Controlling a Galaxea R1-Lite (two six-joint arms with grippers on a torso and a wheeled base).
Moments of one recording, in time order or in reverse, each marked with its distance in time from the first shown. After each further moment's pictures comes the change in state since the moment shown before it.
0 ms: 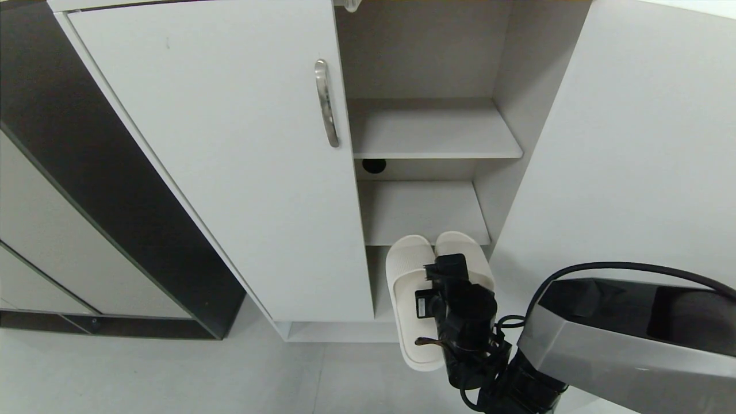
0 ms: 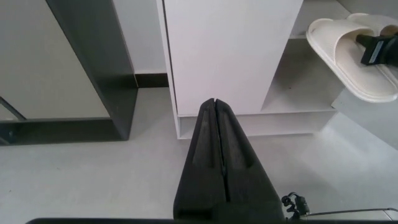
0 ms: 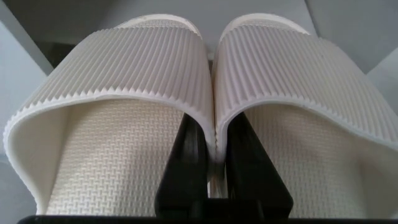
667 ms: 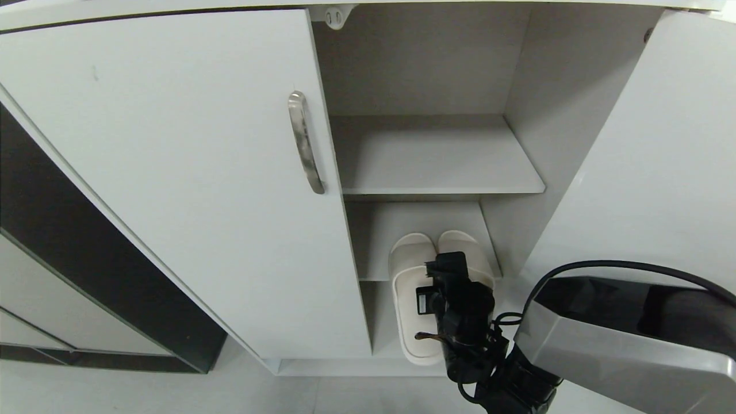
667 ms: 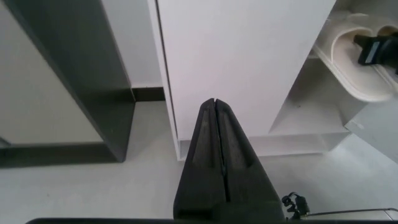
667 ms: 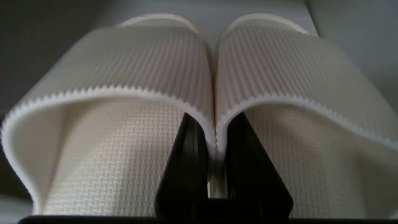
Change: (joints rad) left arm 0.000 0.000 0.000 0.001 0.000 -0.001; right arm -0.018 0.021 -0.035 0.016 0.001 0.000
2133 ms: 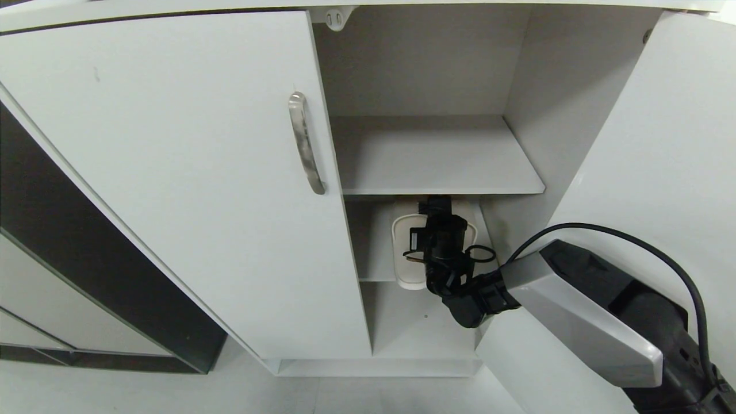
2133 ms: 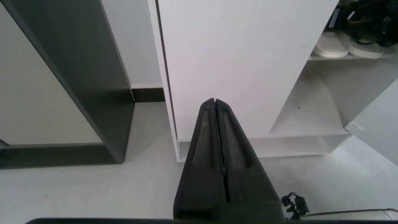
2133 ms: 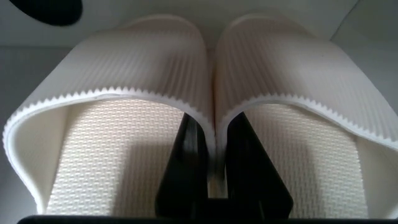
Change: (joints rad) left arm 0.000 0.000 0.000 0.000 0.000 -0.002; right arm -0.162 0.177 -0.737 0.525 0.078 0.037
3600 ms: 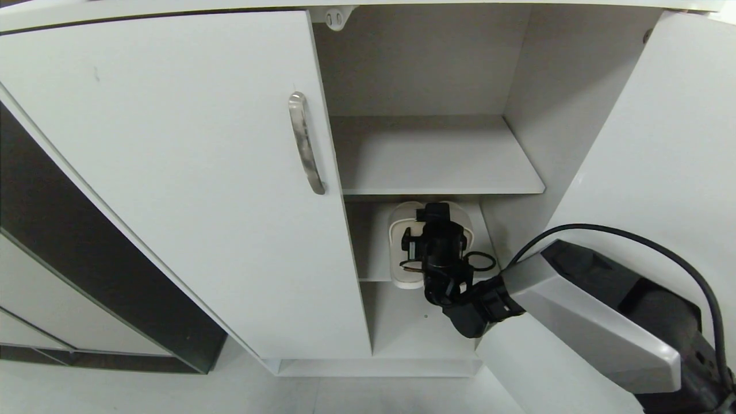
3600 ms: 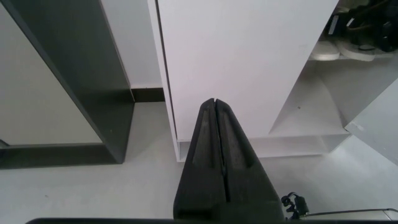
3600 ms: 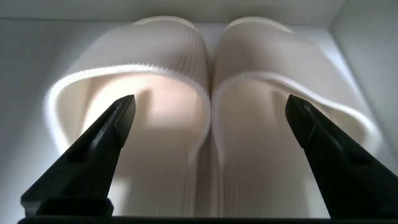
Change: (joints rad) left arm 0.000 0.000 0.000 0.000 0.000 0.000; right arm 0.039 -0.057 0.123 0.010 -0.031 0.040
